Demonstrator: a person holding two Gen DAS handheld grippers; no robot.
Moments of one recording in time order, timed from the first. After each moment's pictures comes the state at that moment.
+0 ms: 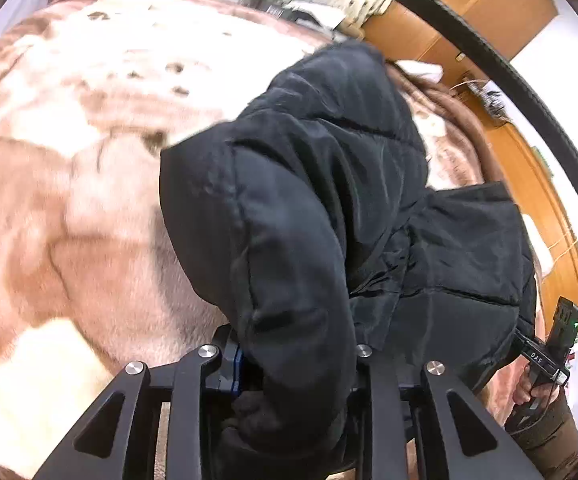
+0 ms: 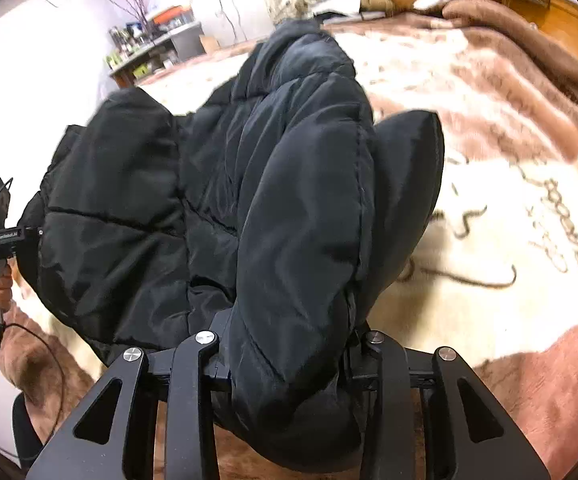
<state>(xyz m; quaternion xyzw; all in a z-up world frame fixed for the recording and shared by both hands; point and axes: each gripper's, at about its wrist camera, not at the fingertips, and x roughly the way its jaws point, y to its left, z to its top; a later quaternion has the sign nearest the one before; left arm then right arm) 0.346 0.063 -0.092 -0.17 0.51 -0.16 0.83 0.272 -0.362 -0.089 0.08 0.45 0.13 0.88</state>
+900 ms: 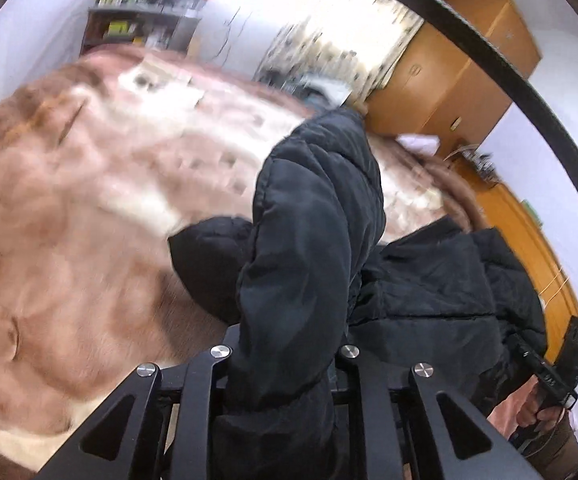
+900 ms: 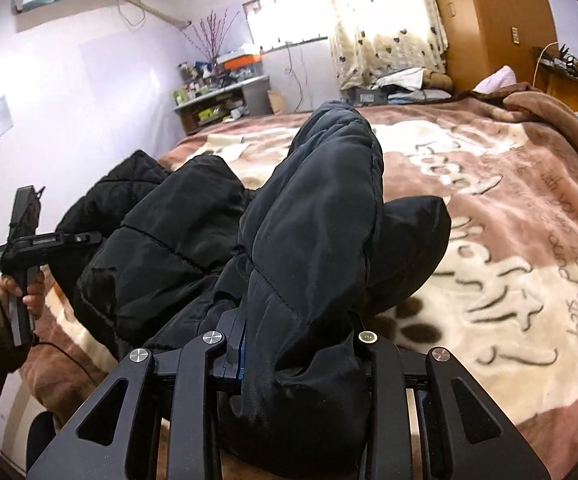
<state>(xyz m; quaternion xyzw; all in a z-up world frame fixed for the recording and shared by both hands) 0.318 0.159 -0.070 -0.19 0.43 -0.12 0.87 0.260 -0.266 -0.039 0.06 0.35 0.20 0.91</state>
